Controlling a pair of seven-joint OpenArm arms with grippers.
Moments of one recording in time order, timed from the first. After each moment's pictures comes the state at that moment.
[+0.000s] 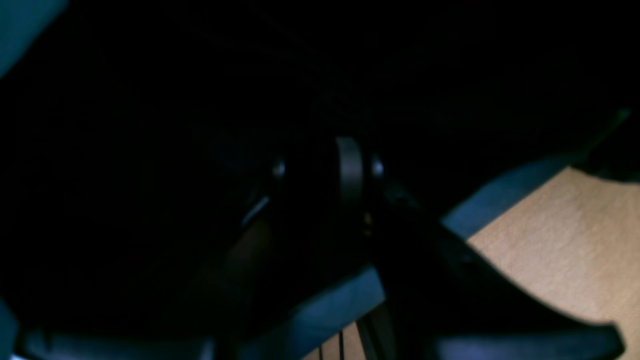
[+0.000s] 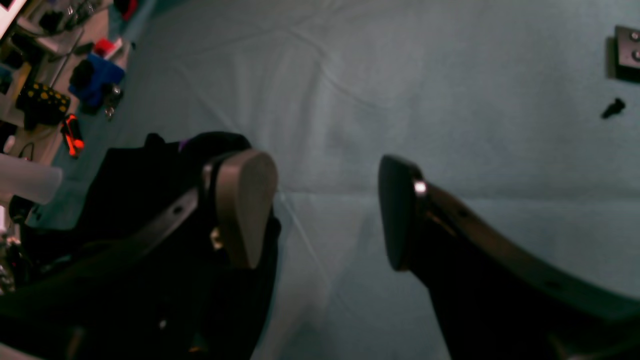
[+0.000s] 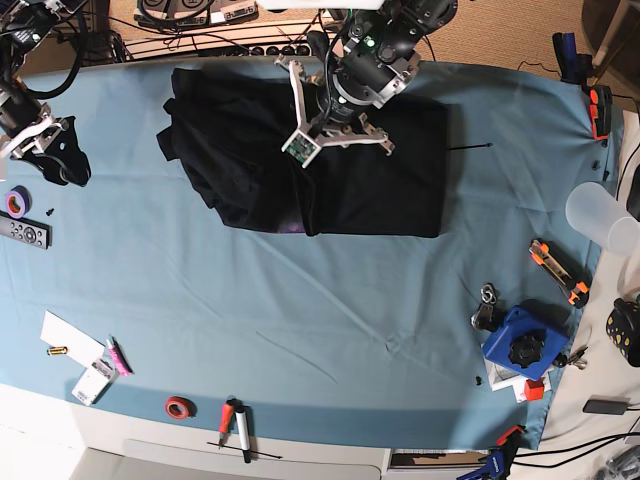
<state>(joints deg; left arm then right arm) 13.8 -2.5 39.7 114.6 5.7 -1.7 59.4 -14.9 22.0 58.3 97.6 76.0 39.8 -78.5</state>
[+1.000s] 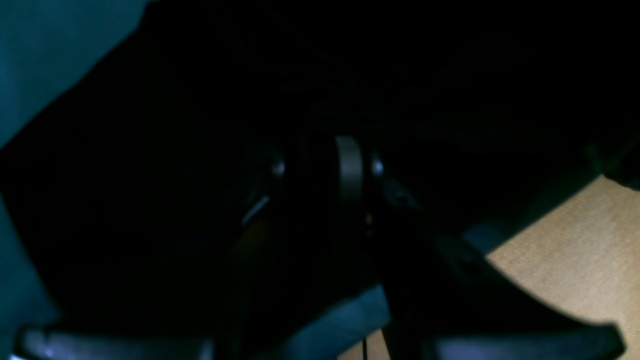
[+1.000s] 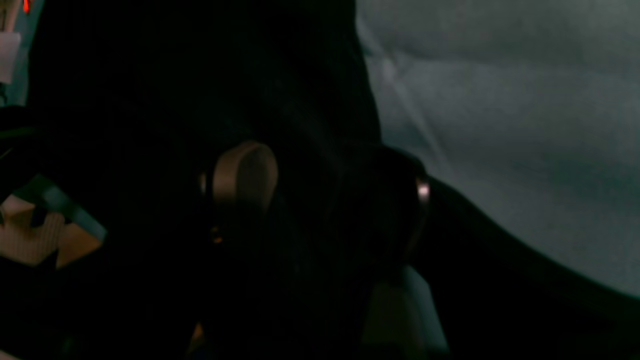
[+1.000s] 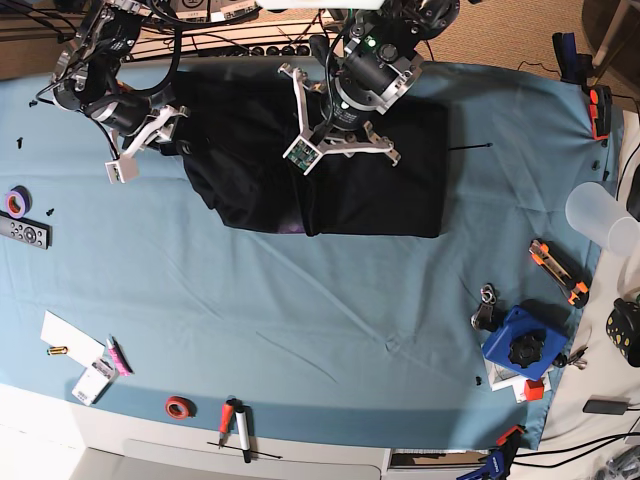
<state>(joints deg) 12.9 -2.5 39.7 115.9 9.6 -1.7 59.5 -15.1 8.1 34.6 97.0 50.0 38.8 -73.3</state>
